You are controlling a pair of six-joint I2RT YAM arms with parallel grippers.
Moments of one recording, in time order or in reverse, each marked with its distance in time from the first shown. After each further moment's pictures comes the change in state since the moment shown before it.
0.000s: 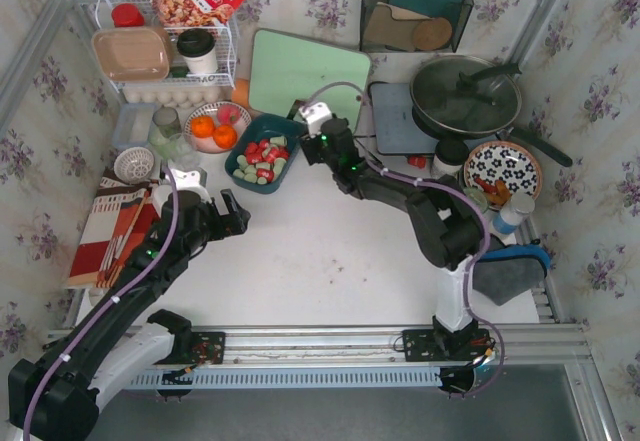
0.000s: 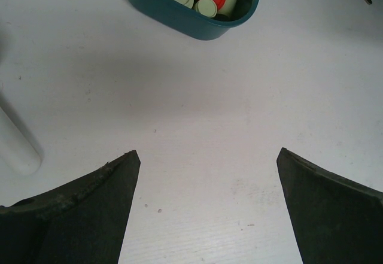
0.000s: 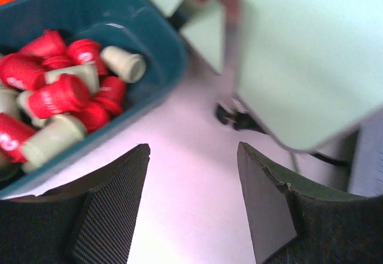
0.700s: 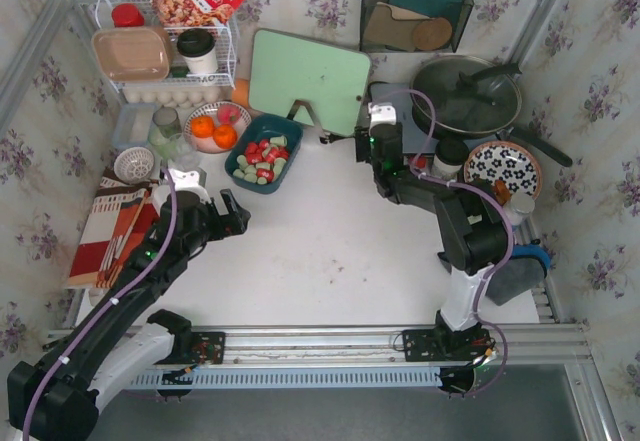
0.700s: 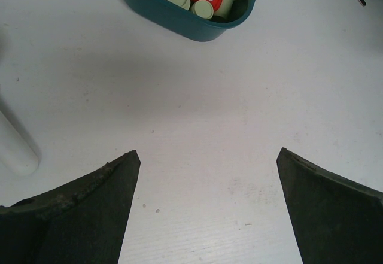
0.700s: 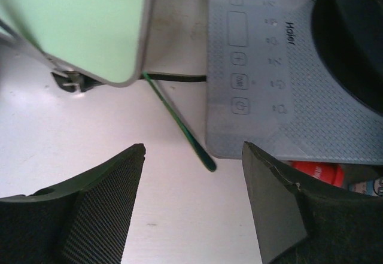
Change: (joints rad) left arm 0.000 -0.012 0.000 -0.001 0.008 -0.003; right arm -0.231 -0.158 -0.296 0.126 0.184 0.183
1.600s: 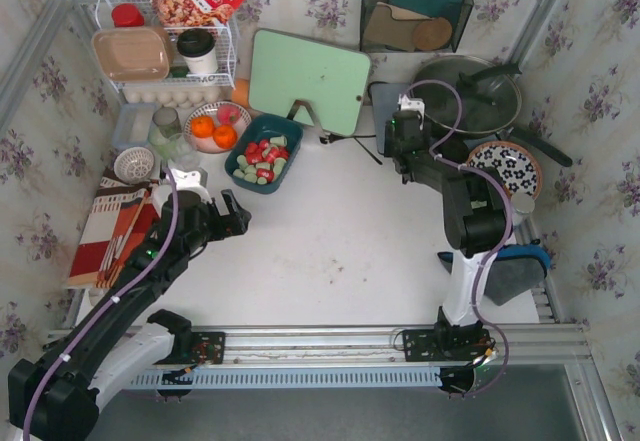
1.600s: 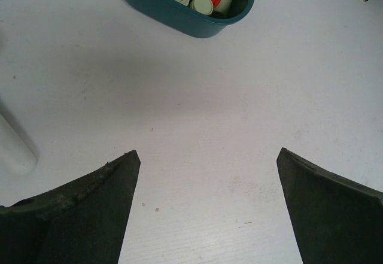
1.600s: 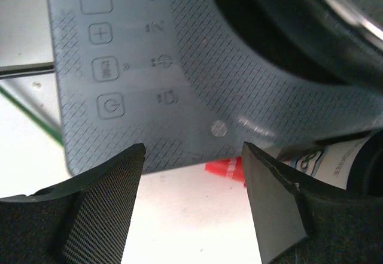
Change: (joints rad) left arm 0.000 0.009 0.000 0.000 0.008 0.000; right arm -0.177 0.113 0.167 -0.309 0.049 0.084
